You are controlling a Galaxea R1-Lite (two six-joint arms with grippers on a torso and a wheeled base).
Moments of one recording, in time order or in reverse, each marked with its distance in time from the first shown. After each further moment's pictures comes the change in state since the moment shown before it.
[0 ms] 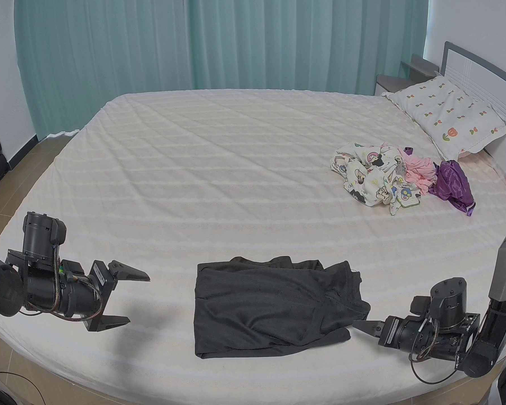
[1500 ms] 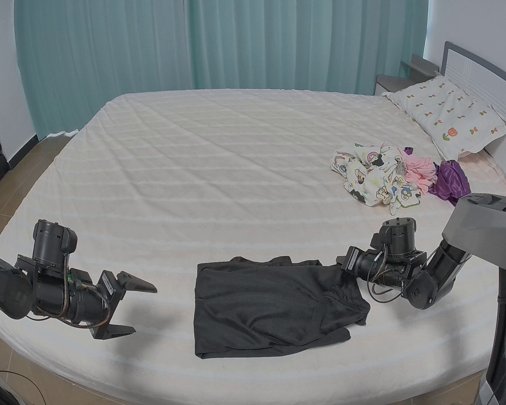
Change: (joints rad) left arm -0.026 0.052 0.014 -0.001 0.001 0.001; right arm -0.138 0.282 -0.777 0.373 0.055 -0.101
